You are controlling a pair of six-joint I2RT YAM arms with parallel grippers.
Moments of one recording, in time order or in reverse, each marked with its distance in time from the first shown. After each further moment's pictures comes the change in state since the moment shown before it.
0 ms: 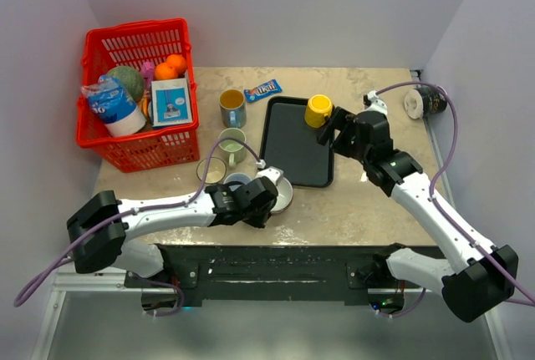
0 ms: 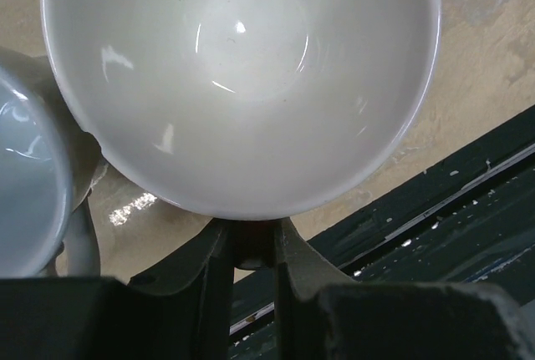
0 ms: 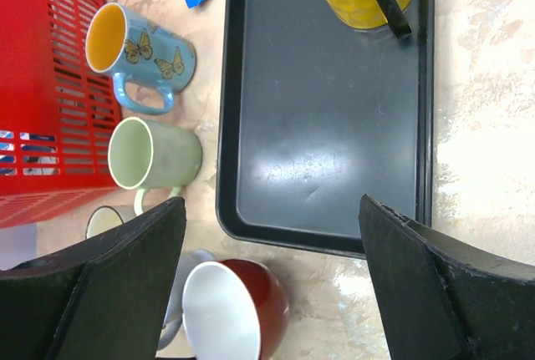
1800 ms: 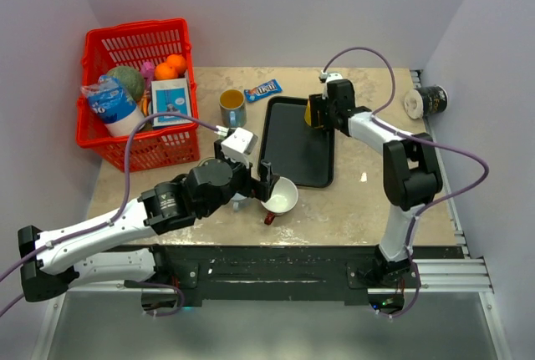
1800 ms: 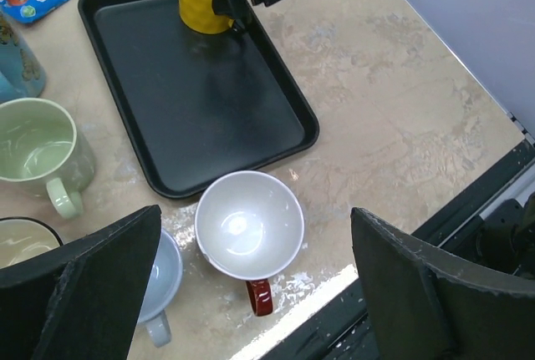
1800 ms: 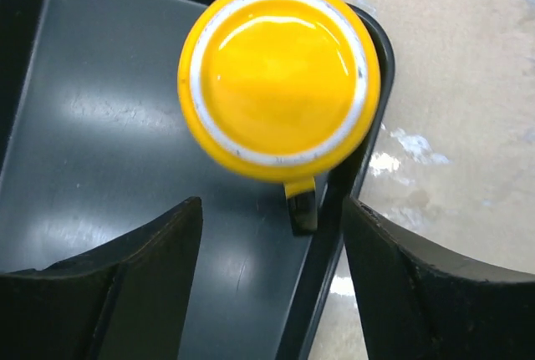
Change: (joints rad) left arm -0.047 -0.393 0.129 0.126 -0.268 0.201; right arm -0.144 0.785 0.357 0.226 -0.049 -0.616
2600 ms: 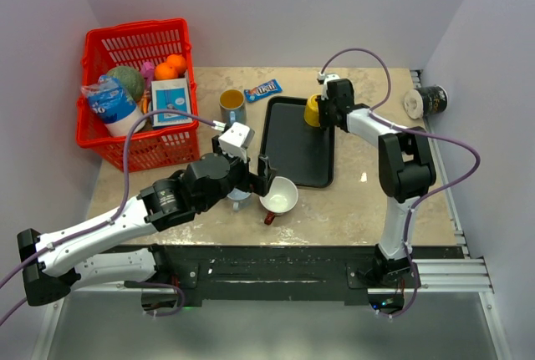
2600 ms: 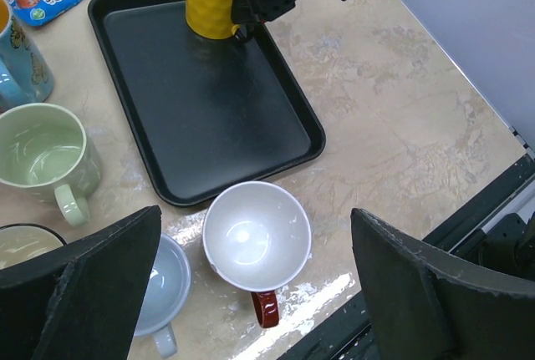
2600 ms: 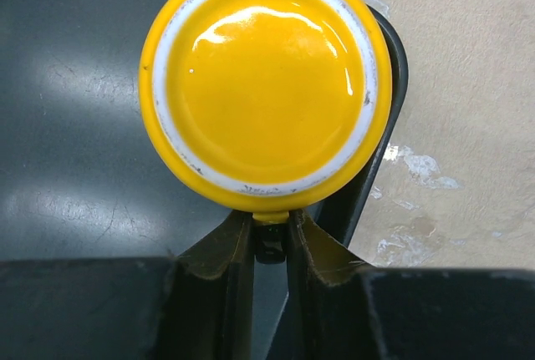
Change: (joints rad) left arm 0.074 0.003 0.000 0.019 0.049 0.003; right arm -0.030 0.129 0.096 -0.033 -0.054 -0.070
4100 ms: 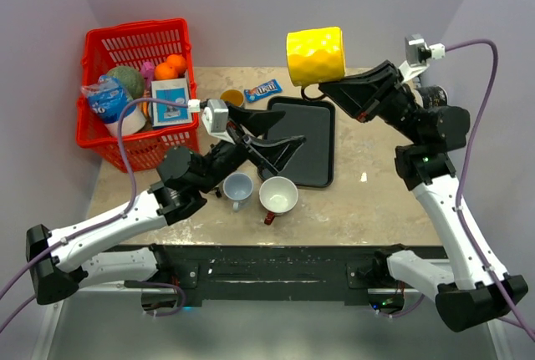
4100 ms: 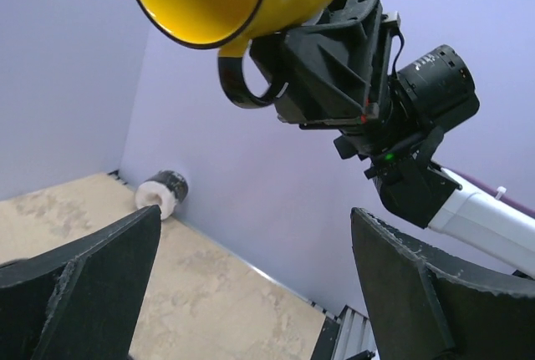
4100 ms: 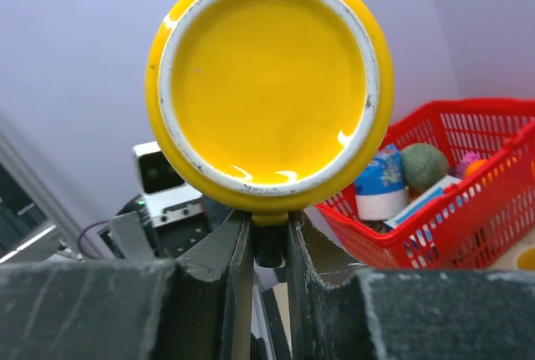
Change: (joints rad) left arm 0.061 0.046 -0.024 0.843 0.372 0.011; right arm 0.008 -0.958 -0.241 0.686 -0.791 0.958
